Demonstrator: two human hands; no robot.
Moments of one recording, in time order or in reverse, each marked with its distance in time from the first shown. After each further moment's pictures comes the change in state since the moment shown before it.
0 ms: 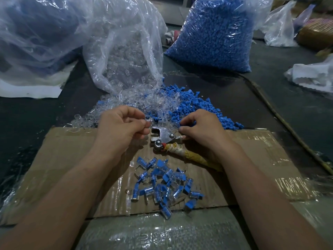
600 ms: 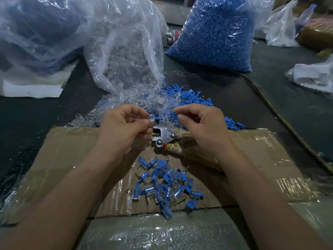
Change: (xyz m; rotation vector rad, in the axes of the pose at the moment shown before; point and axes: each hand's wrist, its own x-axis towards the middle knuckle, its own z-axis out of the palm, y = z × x) left_hand -0.004 0.004 0.002 0.013 -0.018 0.002; right_hand -0.027 -0.025 -0.006 0.414 0.175 -0.183
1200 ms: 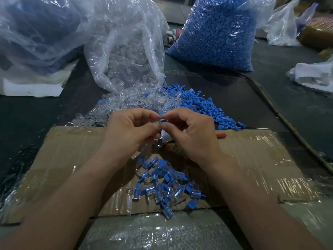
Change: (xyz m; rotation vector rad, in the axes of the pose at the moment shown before) left_hand -0.007 0.002 0.007 0.072 -0.102 0.138; right_hand -0.010 -0.014 0.019 -0.064 0.061 -0.267
